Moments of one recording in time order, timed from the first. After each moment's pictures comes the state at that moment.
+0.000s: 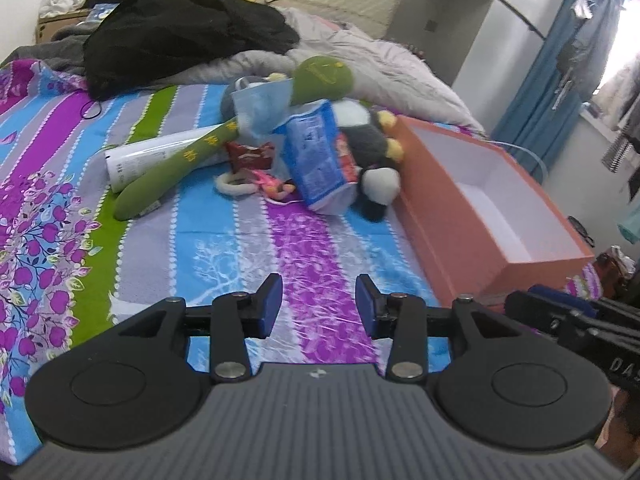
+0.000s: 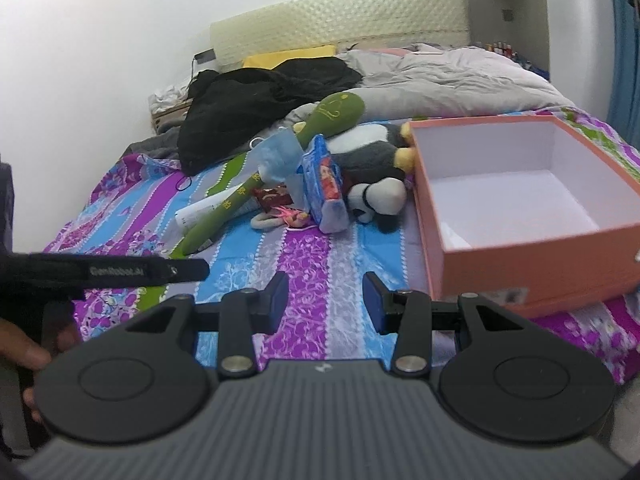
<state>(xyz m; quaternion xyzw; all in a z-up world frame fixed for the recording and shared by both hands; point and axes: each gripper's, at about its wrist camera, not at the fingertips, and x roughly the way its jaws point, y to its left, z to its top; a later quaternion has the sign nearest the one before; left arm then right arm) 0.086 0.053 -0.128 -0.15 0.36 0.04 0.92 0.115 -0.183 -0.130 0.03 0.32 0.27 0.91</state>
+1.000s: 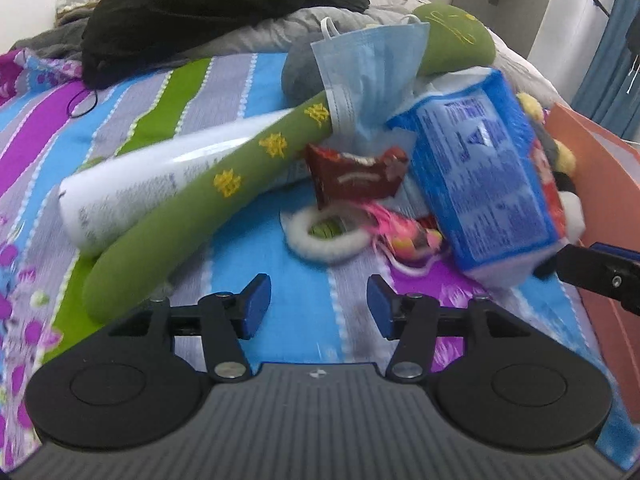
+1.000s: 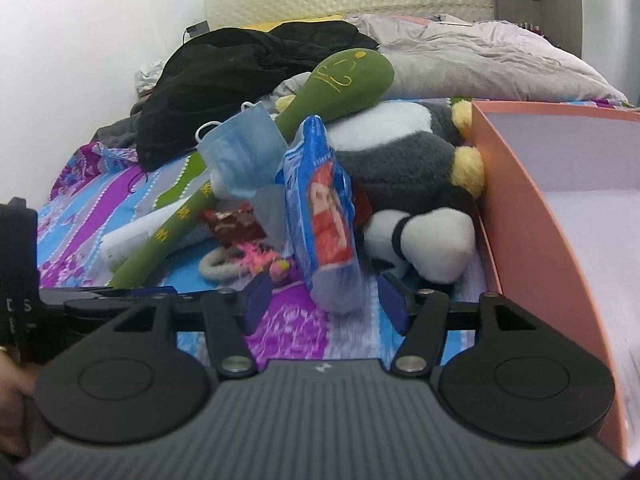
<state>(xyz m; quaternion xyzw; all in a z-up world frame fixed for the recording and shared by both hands) 0.272 0.150 -0.247 -0.11 0.39 0.11 0.91 0.287 -0.074 -0.208 0.01 0.35 0.28 0.89</state>
